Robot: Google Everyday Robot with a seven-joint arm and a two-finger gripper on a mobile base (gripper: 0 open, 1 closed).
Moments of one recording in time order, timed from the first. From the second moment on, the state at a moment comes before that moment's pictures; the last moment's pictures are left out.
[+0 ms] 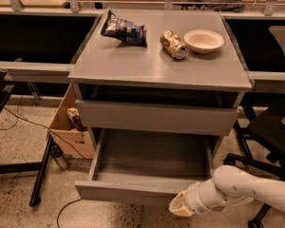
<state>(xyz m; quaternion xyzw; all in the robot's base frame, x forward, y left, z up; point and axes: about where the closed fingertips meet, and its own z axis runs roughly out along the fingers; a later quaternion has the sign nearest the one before) 0.416 -0.128 0.426 -0.56 0.76 0.25 0.21</state>
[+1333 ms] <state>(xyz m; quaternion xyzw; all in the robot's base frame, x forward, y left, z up) 0.462 -0.124 0.432 -0.43 0.84 0.26 0.20</state>
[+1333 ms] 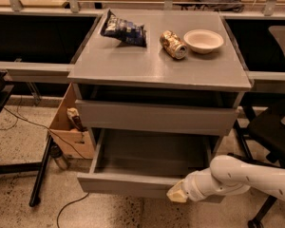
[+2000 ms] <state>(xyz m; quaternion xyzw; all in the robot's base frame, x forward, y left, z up) 0.491 -0.117 0.444 -0.38 0.87 0.26 0.17</state>
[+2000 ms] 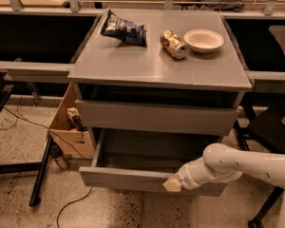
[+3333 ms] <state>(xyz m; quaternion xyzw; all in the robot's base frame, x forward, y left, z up) 0.539 -0.104 0.455 -0.24 0.88 0.32 0.25</state>
